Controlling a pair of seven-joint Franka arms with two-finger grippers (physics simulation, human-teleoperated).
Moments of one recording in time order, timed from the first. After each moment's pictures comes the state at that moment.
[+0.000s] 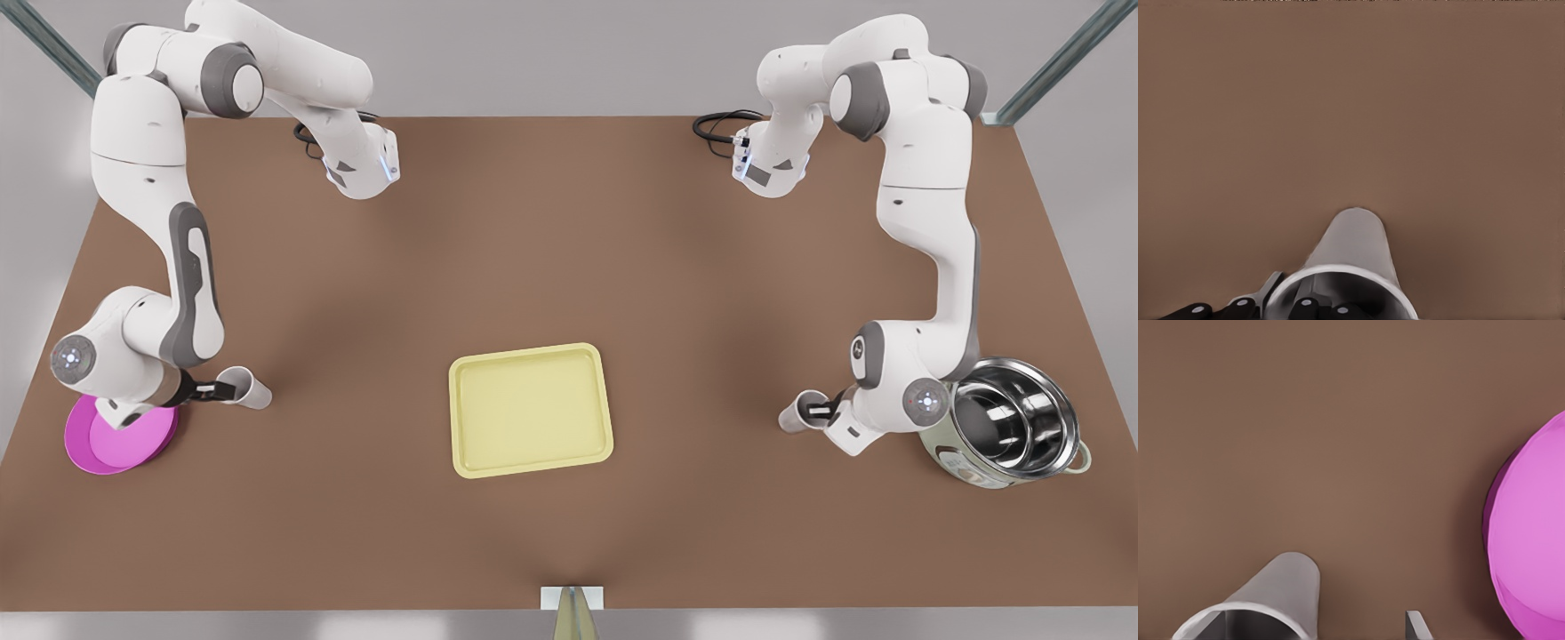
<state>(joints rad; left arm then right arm) 0.00 0.65 -0.01 -1.63 0.00 2.09 -0.04 -0.18 0.53 -0.12 -1.77 0.05 2.22 -0.34</state>
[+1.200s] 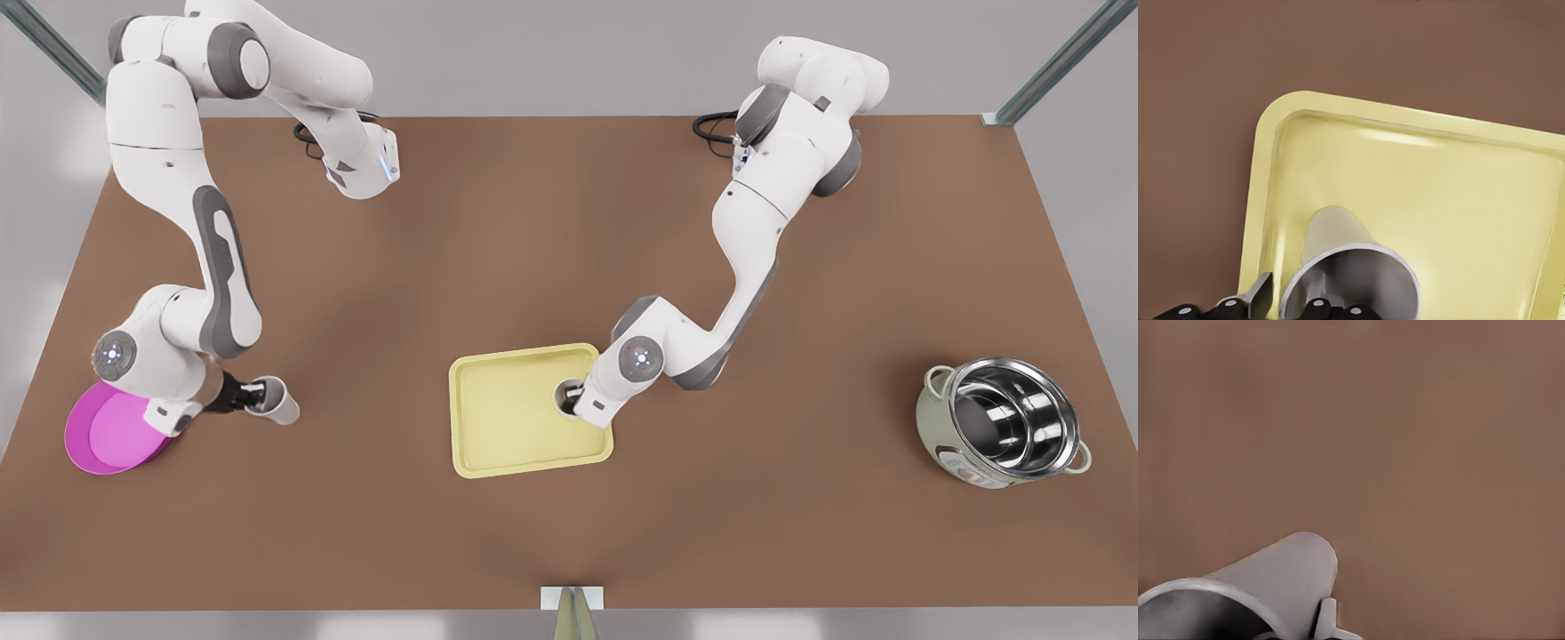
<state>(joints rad) -0.38 0.95 -0.36 -1.18 0.09 2.14 -0.91 -0.17 0.46 0.07 -1.79 0.08 2.22 -0.47</state>
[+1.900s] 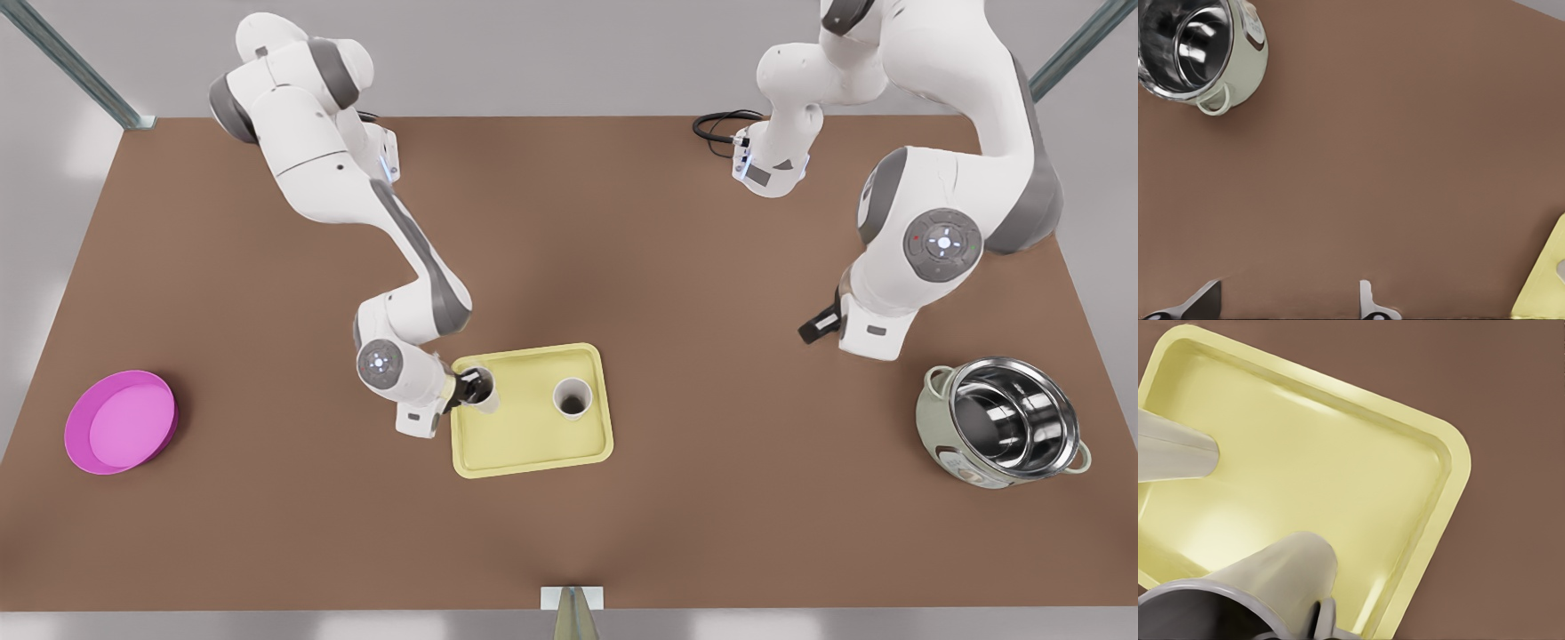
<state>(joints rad) -0.12 0.25 -0.15 -1.36 0.14 1.39 -0.72 0.33 0.67 0.11 -1.52 0.18 2.18 -0.22</state>
